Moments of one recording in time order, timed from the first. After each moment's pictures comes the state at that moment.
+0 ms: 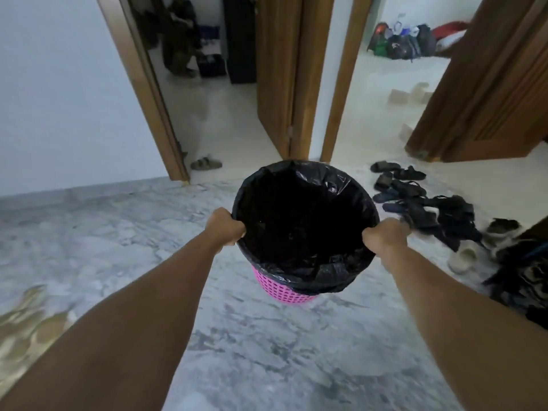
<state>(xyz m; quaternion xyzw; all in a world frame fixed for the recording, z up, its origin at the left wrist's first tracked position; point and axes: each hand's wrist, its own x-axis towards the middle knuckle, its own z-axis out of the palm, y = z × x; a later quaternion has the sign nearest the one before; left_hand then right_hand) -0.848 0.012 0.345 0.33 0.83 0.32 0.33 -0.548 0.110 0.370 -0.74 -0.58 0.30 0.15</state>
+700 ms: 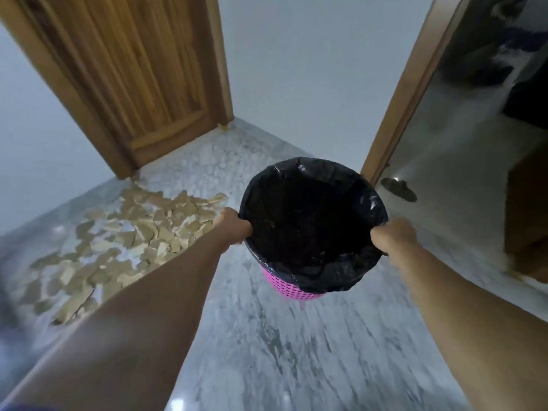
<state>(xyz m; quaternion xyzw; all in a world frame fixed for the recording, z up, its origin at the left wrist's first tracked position) -1.137 -0.170 0.298 -0.09 0.86 0.46 0.21 -1.022 0.136 0.347 -0.41 -0.84 0.35 -0.02</state>
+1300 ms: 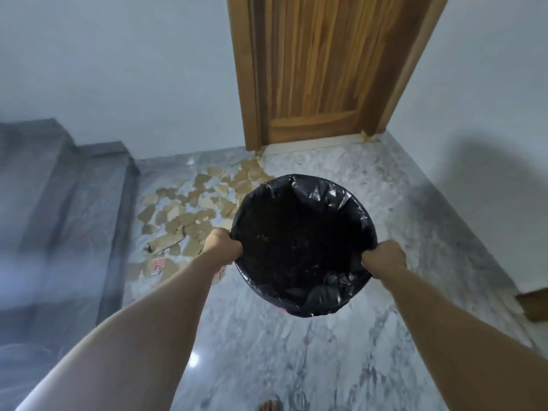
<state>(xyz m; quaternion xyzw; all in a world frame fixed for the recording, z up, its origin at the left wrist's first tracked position) -1.256 -0.399 0.249 -0.42 0.79 0.43 0.09 -1.360 -0.100 0.265 -0.15 -0.93 0.29 -0.19</state>
